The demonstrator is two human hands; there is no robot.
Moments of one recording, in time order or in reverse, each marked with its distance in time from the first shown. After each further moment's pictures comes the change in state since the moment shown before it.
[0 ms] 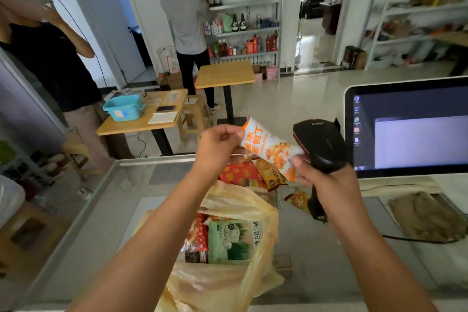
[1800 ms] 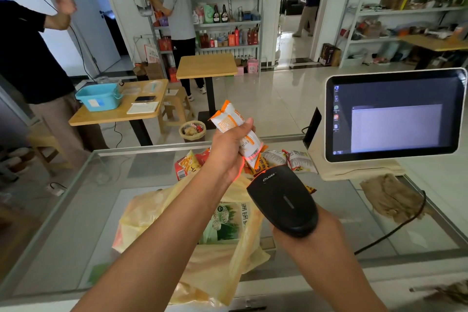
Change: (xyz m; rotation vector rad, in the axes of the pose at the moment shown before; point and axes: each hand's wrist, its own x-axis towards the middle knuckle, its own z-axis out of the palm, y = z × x) left_hand -0.024 -0.009 0.043 -0.716 -0.069 -0.237; right_hand -0.113 0.004 -0.001 -0.558 -0.054 0.106
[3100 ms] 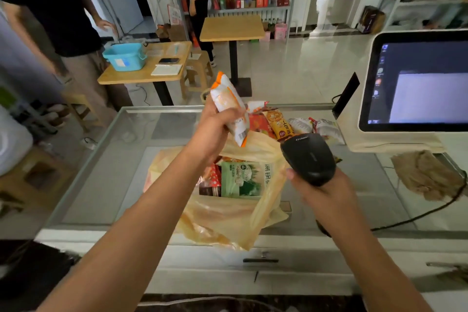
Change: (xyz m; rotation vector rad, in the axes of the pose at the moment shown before) left_hand -0.030 0.016 -0.091 0.309 -0.051 0.180; right_hand 0.021 0.032 0.025 0.051 -0.051 0.003
